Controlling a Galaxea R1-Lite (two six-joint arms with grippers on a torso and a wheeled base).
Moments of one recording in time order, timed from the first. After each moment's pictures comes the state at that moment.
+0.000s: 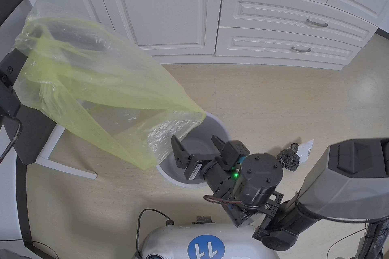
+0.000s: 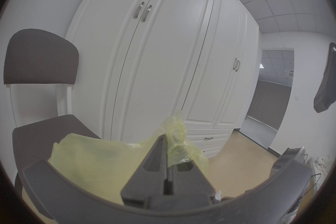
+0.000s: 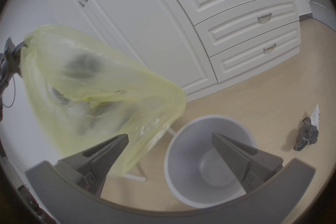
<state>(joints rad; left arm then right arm) -0.70 1.03 -0.54 -0.97 0.25 0.05 0.95 2.20 -0.78 -1.55 -0.50 0.32</state>
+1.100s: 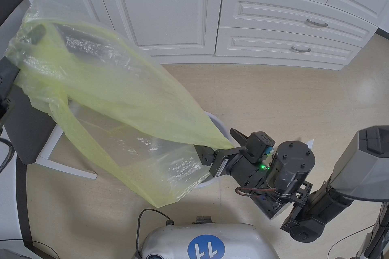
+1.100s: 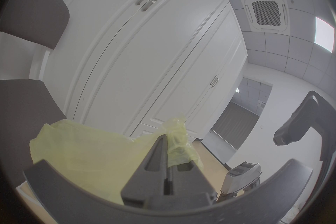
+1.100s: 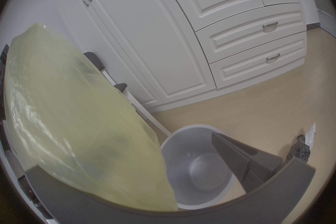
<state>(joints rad) -0.75 1.00 -0.52 -0.97 0.04 -0.23 0.86 2.08 -0.63 -1.55 -0.37 0.26</state>
